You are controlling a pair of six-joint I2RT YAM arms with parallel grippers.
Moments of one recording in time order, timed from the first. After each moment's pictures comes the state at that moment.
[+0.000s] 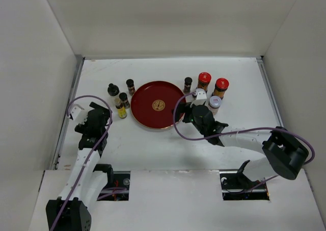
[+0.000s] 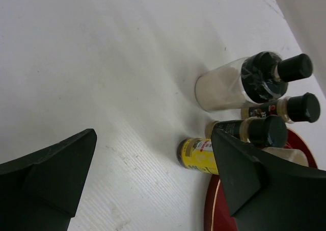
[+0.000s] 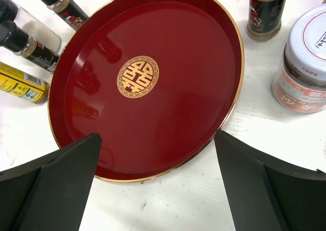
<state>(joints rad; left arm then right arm) -0.04 0.76 0.41 -0.19 -0.55 -0.89 0.83 1.40 0.62 0.46 0.37 0.48</state>
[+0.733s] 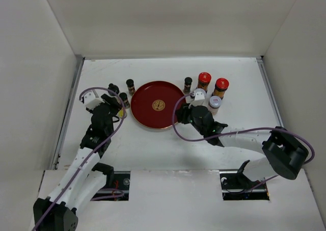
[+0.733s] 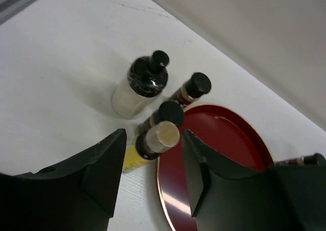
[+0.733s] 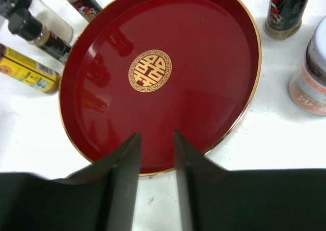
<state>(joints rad) -0.27 0.71 0.49 0.00 -0.54 -0.61 0.84 1.40 0.62 0.46 0.33 0.48</state>
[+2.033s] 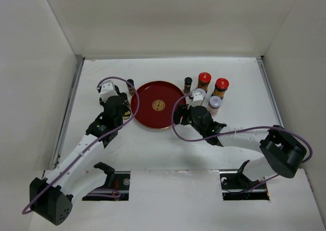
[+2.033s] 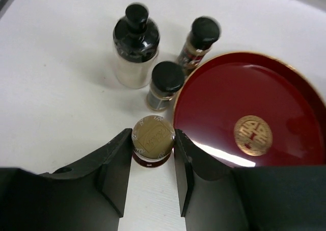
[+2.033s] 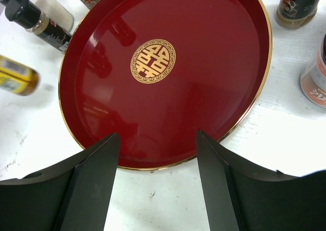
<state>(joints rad) -0.45 0.93 0.68 -0.21 -0.63 -0.50 0.84 1.43 0.62 0.46 0.29 0.48</state>
